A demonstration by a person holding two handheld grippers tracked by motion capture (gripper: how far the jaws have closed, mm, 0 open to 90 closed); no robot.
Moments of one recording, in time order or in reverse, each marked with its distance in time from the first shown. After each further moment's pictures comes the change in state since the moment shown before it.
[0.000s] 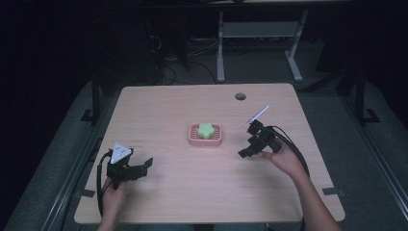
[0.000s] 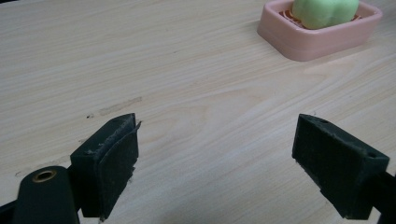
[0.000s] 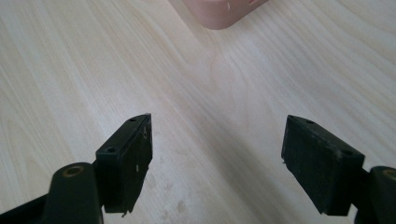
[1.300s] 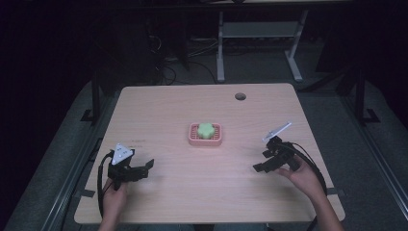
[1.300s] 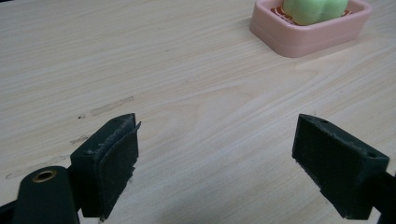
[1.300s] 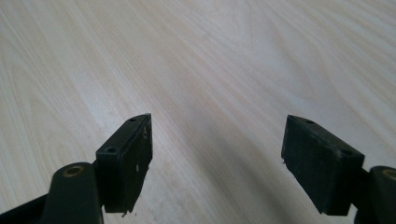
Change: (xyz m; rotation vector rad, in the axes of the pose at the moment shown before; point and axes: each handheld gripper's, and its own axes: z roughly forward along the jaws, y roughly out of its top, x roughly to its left) left arm -0.003 0.000 0.000 0.002 -0.016 0.026; right arm 0.005 -0.068 -0.013 -0.055 -0.003 0.042
